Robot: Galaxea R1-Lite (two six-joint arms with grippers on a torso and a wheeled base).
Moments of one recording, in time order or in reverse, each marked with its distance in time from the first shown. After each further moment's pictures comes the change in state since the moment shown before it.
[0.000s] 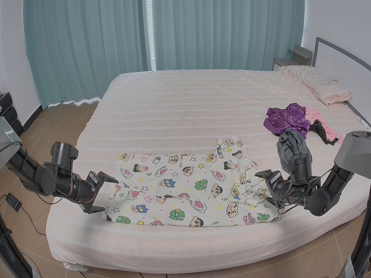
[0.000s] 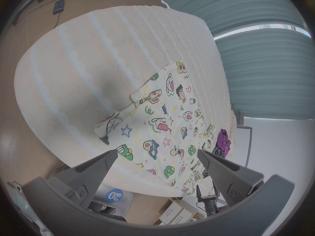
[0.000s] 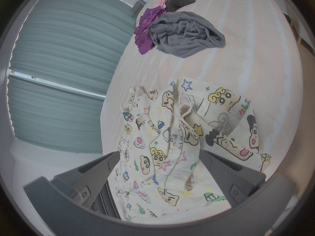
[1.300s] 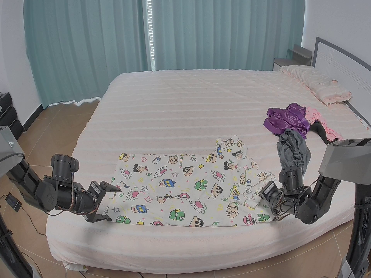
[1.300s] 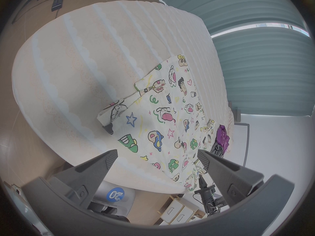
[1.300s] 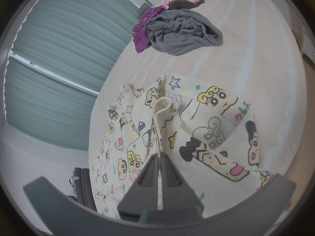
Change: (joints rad) left arm -0.028 0.005 0.114 -0.142 -0.001 -0.012; right arm 0.015 0.113 0.018 -0.107 -0.086 -0.091
